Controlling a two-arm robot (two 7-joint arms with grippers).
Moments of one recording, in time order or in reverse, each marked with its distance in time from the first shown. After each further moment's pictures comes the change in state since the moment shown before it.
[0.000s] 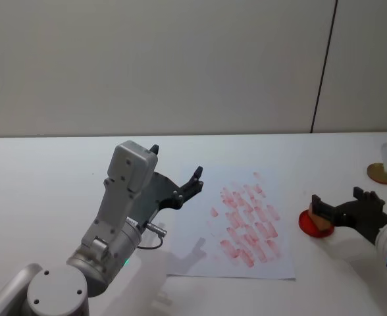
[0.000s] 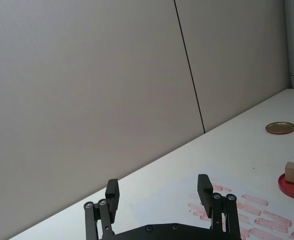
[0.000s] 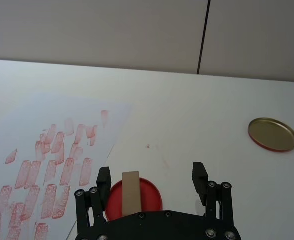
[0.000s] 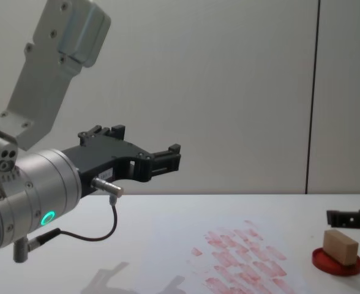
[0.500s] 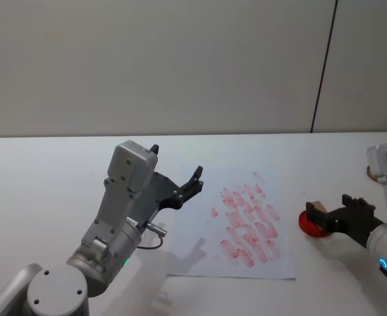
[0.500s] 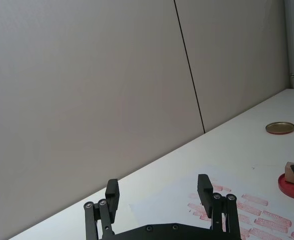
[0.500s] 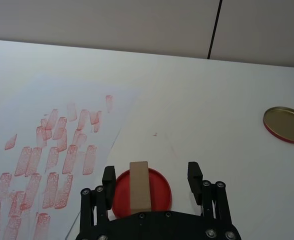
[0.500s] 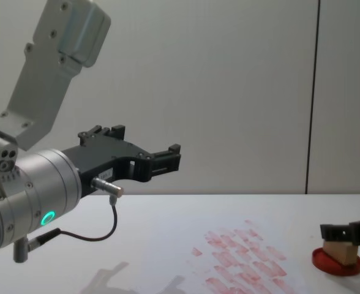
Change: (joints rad) left arm 0.000 0.000 0.000 0.000 0.000 0.000 0.000; right arm 0.030 -0.019 -0.016 0.043 -0.031 0.051 0.026
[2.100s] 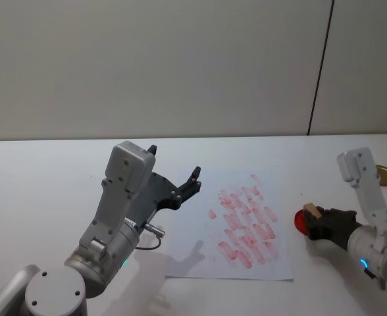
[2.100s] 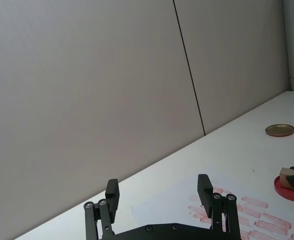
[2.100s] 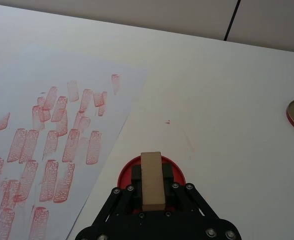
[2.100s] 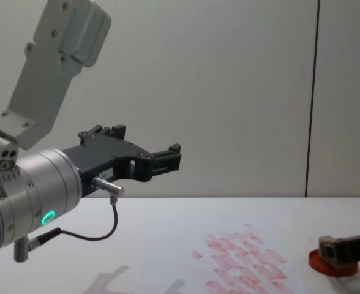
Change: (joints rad) left arm 0.000 0.000 0.000 0.000 0.000 0.000 0.000; right arm 0.061 -0.045 -0.034 0.095 -0.095 0.071 0.027
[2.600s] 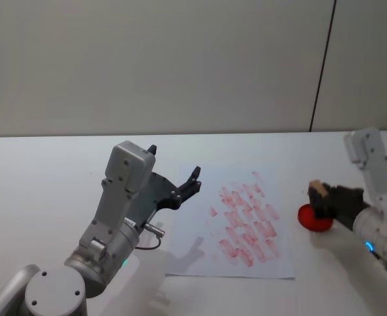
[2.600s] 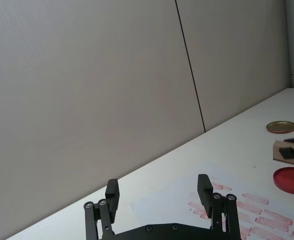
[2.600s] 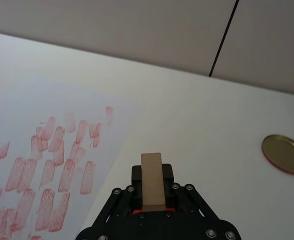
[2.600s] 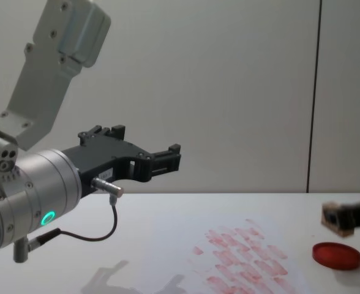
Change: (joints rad) left arm 0.000 0.000 0.000 0.000 0.000 0.000 0.000; right arm 0.008 0.007 0.010 -0.065 -0.038 -0.040 -0.017
